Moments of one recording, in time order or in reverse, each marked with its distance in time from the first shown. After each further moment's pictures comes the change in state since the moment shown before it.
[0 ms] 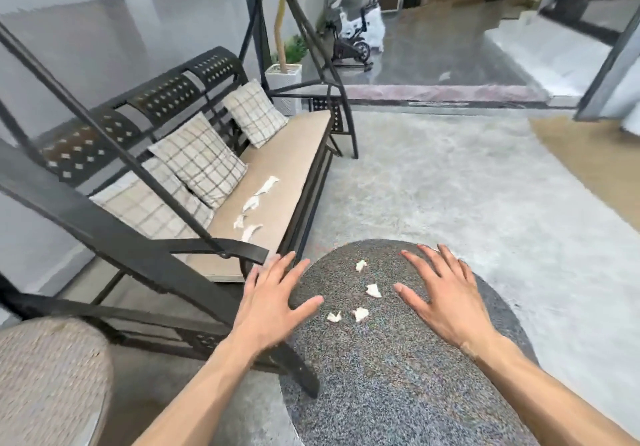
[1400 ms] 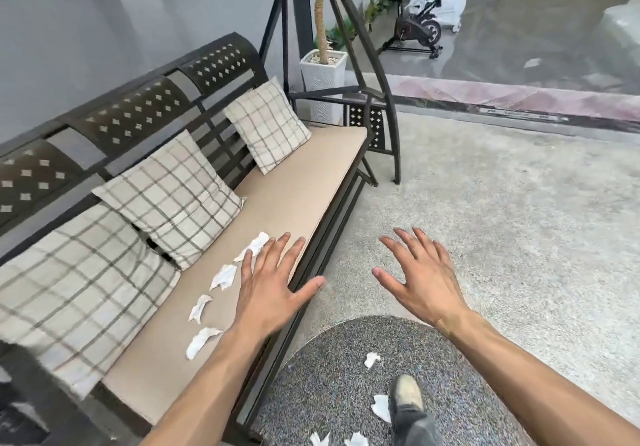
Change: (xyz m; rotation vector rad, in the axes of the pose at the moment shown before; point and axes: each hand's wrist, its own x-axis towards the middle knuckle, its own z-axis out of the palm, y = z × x) left_hand 0.564 -0.058 0.075 0.025 0.123 -0.253; right_hand 0.616 0.129 0.107 0.132 -0.055 -0.250
